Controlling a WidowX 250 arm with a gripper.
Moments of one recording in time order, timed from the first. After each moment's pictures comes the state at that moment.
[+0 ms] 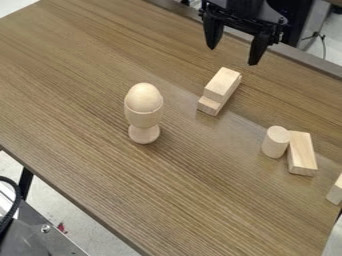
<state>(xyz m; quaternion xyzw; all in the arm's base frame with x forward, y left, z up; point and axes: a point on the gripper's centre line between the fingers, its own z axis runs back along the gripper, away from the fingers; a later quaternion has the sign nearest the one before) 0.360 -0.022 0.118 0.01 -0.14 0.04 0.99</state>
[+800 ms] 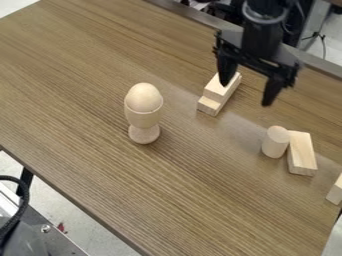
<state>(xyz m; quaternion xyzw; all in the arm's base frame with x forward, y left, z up) 0.329 -0.071 0.090 -0.01 -0.11 -0.01 0.99</state>
